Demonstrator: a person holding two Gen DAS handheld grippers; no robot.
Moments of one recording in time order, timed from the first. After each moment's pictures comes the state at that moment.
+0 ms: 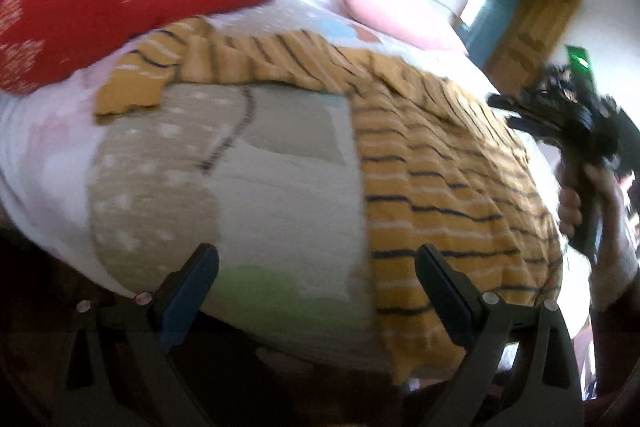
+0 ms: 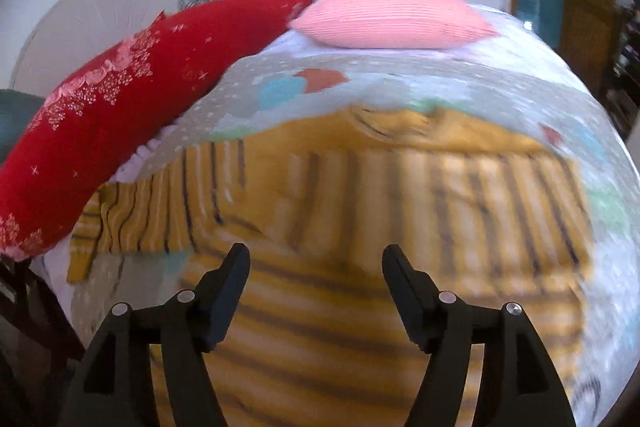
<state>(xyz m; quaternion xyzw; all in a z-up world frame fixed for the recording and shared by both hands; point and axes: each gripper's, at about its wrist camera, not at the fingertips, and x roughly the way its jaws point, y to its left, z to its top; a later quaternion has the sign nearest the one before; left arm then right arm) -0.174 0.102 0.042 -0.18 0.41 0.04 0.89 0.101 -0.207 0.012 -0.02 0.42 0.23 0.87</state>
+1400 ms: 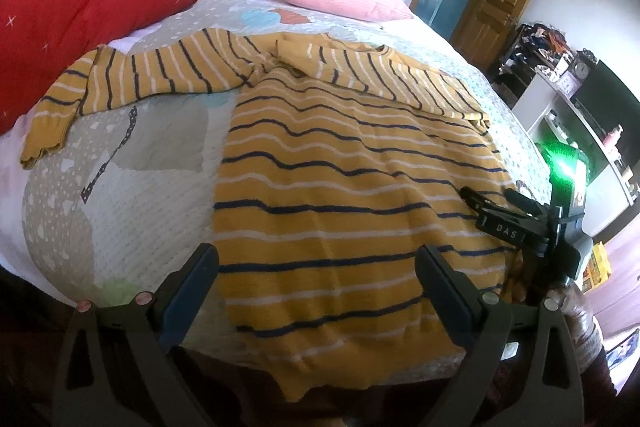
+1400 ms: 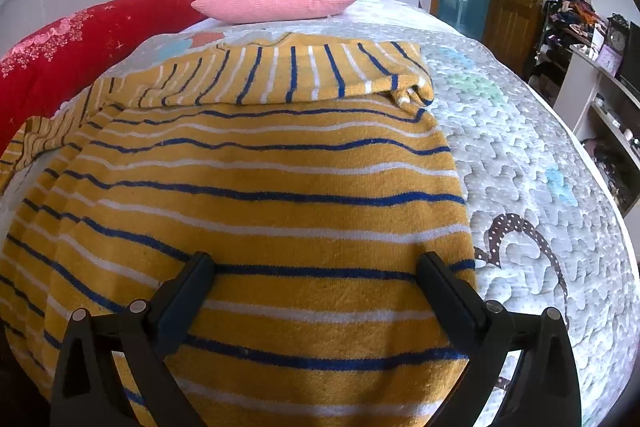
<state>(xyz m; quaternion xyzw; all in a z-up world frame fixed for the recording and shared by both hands) -0.137 0.013 0.058 -0.14 0.43 0.00 0.89 0.027 -0.315 -0.068 -0.07 0.40 0.12 0.91</state>
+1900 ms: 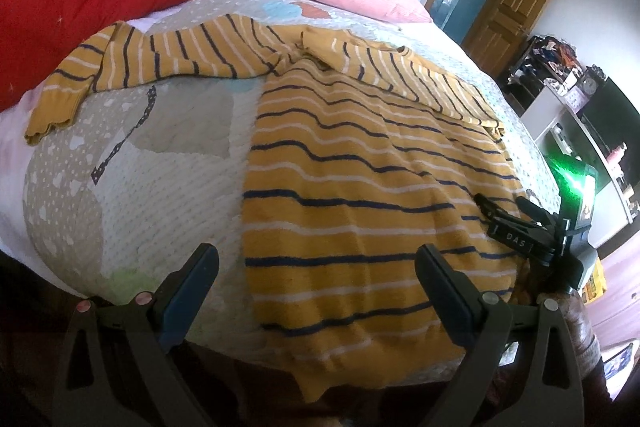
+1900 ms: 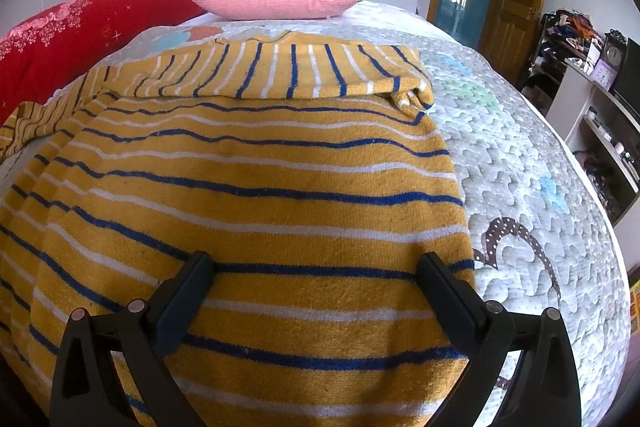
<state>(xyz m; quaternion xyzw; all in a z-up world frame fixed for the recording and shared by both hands) -0.139 0.034 0.045 -0.16 0.43 0.01 0.89 0.027 -0.309 -0.071 -0.09 0.39 0.11 0.91</state>
